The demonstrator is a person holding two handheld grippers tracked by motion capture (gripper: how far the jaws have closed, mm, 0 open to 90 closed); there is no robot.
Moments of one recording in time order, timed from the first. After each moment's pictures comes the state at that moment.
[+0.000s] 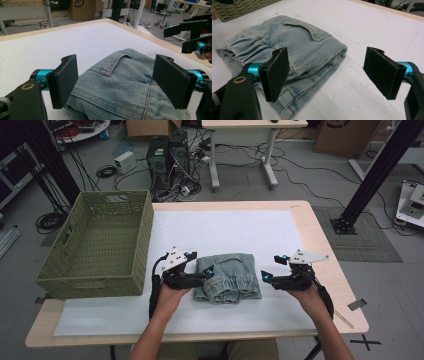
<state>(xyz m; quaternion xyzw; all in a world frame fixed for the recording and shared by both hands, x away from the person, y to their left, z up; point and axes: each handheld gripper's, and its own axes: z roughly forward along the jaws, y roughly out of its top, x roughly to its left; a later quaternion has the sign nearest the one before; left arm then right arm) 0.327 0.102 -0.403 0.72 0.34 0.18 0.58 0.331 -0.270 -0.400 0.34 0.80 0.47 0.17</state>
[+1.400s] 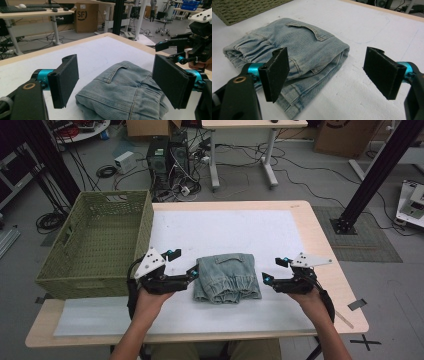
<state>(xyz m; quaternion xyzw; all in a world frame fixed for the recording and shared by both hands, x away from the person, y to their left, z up) 0.289 0.142 -0.358 0.70 0.32 0.22 0.60 0.321 -0.272 -0.401 0.34 0.79 0.48 0.18</state>
